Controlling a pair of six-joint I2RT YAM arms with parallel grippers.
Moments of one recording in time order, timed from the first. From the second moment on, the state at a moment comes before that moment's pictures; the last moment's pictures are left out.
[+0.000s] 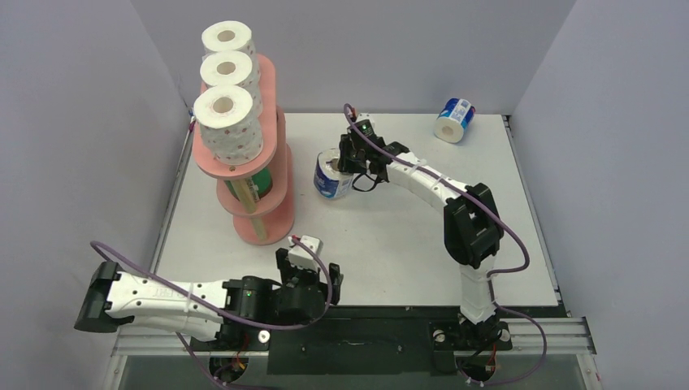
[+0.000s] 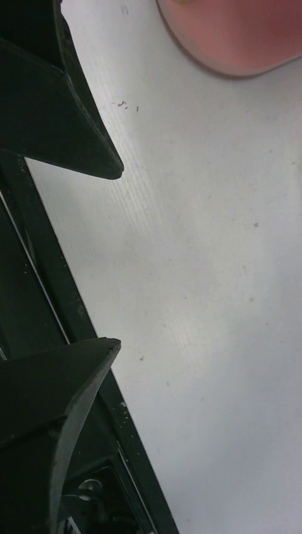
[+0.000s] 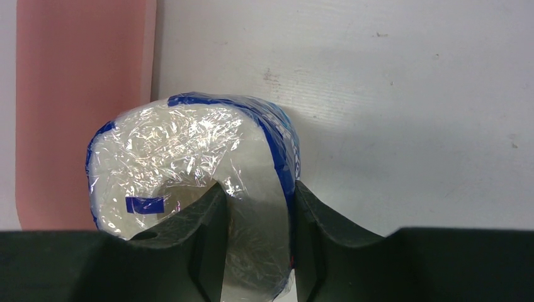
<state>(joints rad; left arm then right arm) -1.59 0.99 0.69 -0.54 -0.93 -0.95 0.62 2.02 1.70 -0.40 0.08 0.48</state>
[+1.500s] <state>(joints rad) -1.03 1.37 1.05 -0.35 -0.50 -0.55 0.53 1.07 0.71 -0.31 0.29 0.61</state>
